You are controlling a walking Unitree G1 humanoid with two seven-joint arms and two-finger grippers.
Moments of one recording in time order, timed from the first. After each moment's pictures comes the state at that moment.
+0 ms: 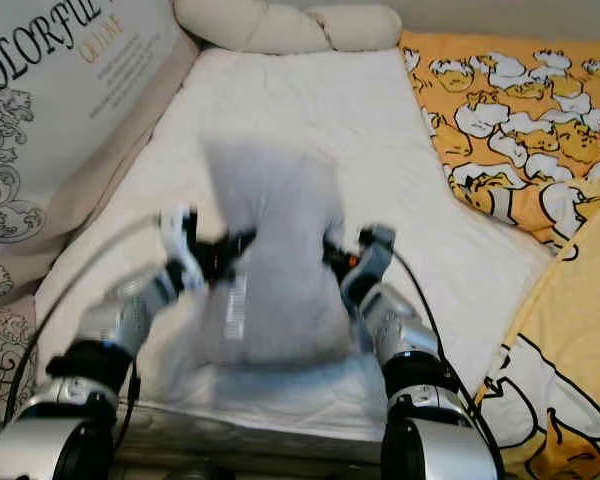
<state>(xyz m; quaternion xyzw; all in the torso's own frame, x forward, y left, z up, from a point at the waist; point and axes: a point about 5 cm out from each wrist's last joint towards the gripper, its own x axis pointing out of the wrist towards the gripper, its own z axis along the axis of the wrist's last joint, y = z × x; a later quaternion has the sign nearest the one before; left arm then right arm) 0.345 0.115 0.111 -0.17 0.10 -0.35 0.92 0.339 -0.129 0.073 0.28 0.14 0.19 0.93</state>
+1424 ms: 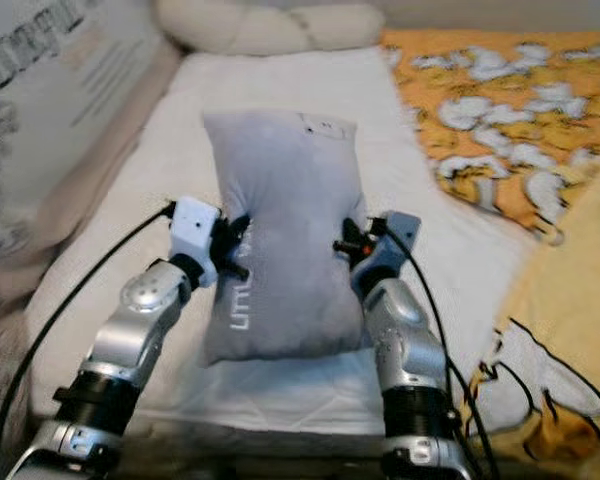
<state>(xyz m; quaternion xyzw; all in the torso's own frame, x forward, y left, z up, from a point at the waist) 0.324 0.101 0.120 0.07 0.03 -0.23 0.97 0.318 -0.138 0.101 0.20 0.08 0.07 0.97</state>
